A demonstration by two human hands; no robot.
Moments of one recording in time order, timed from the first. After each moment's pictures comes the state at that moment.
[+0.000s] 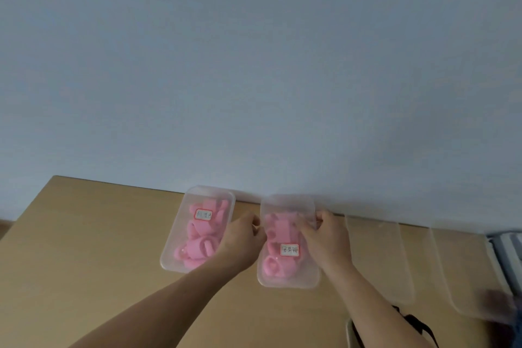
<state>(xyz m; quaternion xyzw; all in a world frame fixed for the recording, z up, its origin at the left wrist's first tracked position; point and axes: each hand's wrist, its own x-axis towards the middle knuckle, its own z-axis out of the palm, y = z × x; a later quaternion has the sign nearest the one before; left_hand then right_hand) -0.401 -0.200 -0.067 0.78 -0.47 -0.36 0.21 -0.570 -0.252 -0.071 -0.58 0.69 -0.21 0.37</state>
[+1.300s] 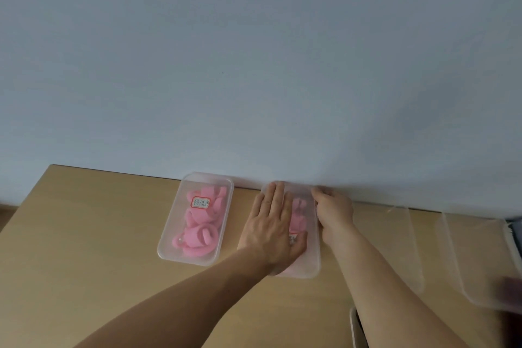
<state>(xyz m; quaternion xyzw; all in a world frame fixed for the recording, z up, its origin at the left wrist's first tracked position) -0.445 -0.205 -0.094 0.68 -0.73 -0.08 0.01 -0.562 -0.291 -0.091 -0.34 0.70 -0.33 0.54</state>
